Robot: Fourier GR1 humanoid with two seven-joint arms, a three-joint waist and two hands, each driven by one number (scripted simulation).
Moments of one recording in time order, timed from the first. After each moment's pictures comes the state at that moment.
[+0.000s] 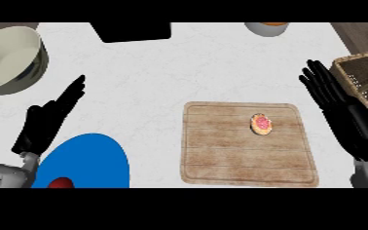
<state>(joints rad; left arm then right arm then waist) -0.12 0.61 -0.27 -1.52 0.23 0.10 0.17 -0.08 -0.52 0.12 -1.71 -0.39 0.04 -0.01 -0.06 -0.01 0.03</state>
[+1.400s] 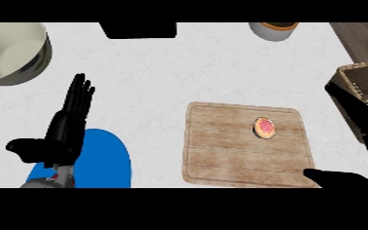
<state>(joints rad) -0.03 0.29 -0.21 -1.64 0.25 0.34 -0.05 0.07 -0.73 0.20 -2.16 0.43 -0.07 0.57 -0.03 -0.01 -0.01</state>
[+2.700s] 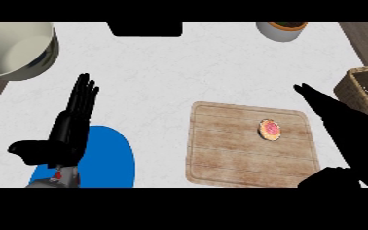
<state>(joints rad) -0.03 0.24 -0.19 -1.66 0.21 0.30 -0.04 -0.24 -0.76 0.36 -2.14 0.24 0.28 1.03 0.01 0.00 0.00</state>
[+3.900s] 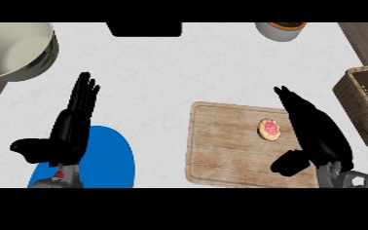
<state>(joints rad) -0.02 0.15 -0.11 -1.67 0.12 0.23 0.00 -0.14 -0.41 0.32 -1.90 0.66 0.33 0.80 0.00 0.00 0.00</state>
